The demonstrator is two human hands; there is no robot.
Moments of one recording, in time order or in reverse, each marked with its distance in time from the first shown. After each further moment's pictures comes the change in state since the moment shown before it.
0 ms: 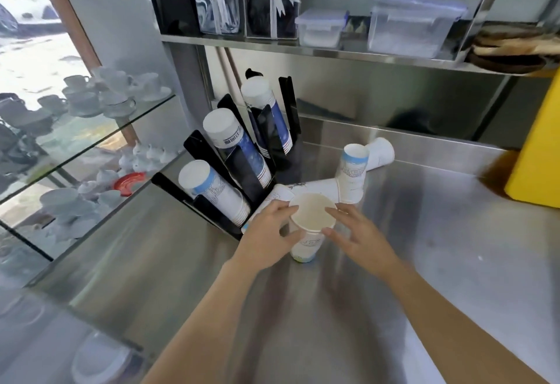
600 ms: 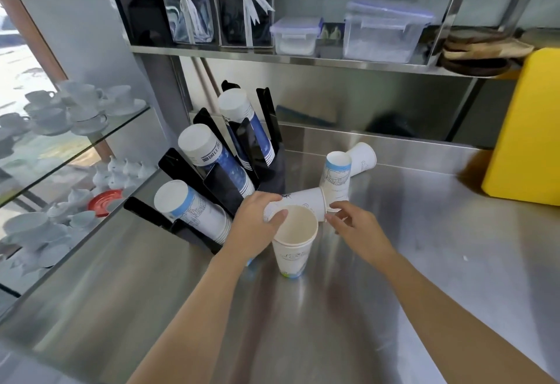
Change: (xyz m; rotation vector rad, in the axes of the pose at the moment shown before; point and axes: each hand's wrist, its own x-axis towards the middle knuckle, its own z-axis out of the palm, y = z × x) left_hand 0.045 0.007 -0.015 -0.104 0.104 0.008; right_hand 0.030 0.015 -0.017 0.214 0.162 0.239
